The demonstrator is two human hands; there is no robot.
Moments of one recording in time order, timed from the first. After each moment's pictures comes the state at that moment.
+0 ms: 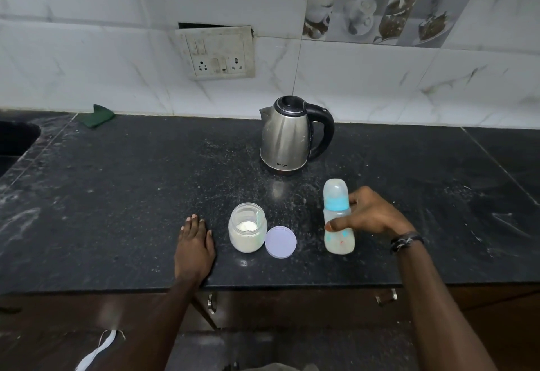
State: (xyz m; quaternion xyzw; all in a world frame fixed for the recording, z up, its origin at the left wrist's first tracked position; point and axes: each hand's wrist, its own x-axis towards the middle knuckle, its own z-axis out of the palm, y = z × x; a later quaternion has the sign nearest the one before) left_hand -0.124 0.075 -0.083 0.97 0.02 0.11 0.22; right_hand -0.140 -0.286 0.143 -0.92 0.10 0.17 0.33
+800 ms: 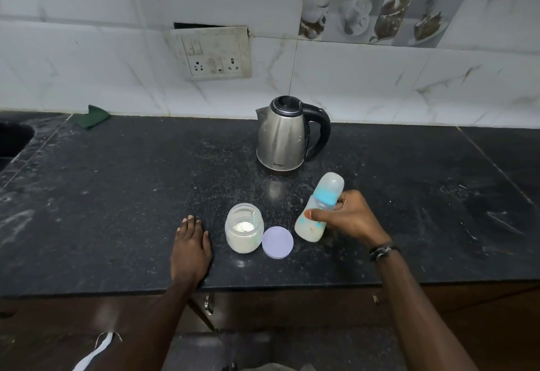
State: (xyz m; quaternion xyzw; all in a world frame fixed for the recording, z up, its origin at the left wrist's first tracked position) left_hand -0.124 0.074 -0.081 0.97 0.02 0.11 0.22; right_hand -0.143 -0.259 0.120 -0.92 0.13 0.07 0.36
